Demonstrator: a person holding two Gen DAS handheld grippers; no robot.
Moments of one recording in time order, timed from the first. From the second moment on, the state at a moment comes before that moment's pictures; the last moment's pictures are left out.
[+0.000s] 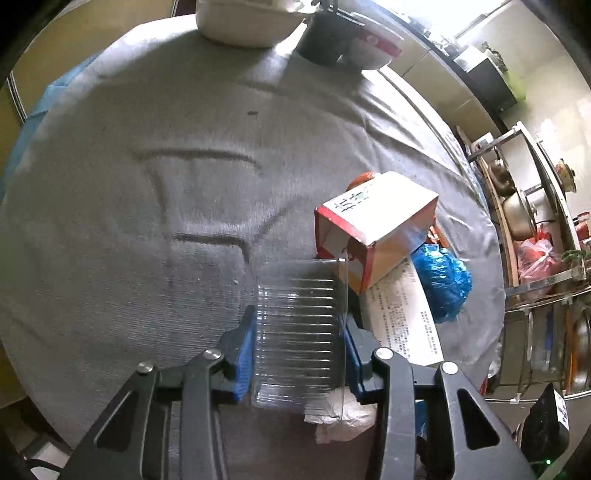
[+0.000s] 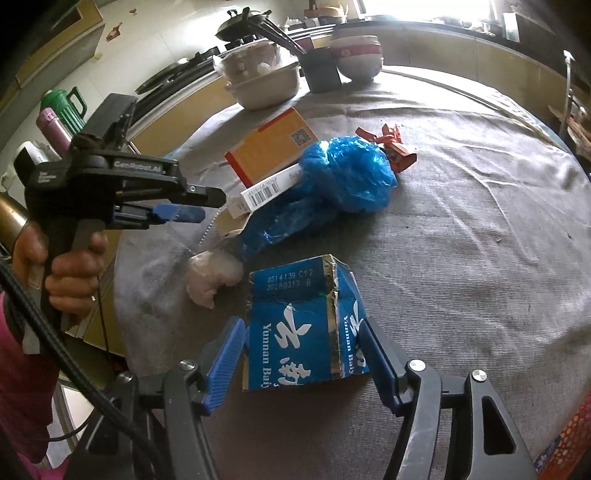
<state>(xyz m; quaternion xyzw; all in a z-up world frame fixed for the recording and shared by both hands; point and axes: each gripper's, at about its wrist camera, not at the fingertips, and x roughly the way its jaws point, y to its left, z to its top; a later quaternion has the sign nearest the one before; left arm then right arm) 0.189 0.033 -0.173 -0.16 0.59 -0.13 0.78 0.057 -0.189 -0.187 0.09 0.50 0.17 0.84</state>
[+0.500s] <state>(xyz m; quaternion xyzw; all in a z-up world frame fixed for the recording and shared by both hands) 0.137 0.024 -0.096 -0.11 0.50 -0.15 0.84 0.047 -0.220 -0.176 0.17 0.50 0.17 0.83</state>
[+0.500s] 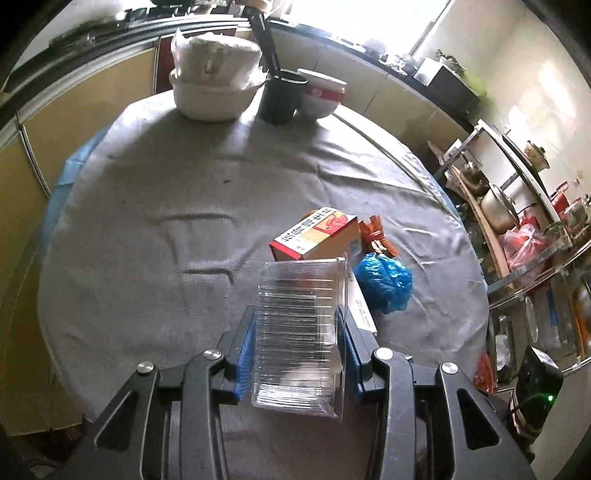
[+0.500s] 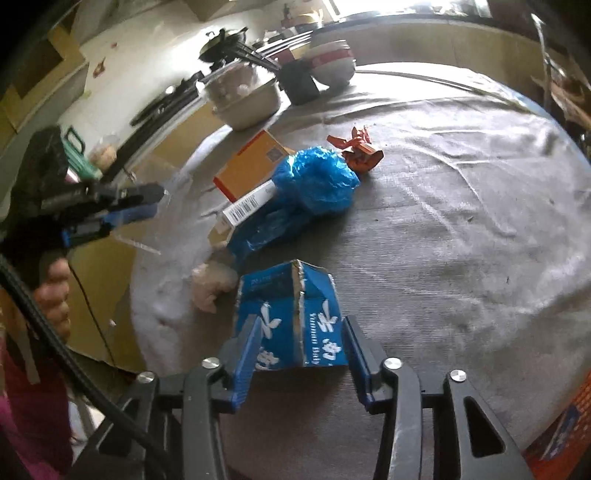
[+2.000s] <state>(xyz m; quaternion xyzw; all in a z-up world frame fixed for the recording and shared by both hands) 0.096 0.005 -0.086 -0.08 0.48 -0.16 0.86 0.050 -0.207 -0.180 0.18 0.50 0.15 0.83</state>
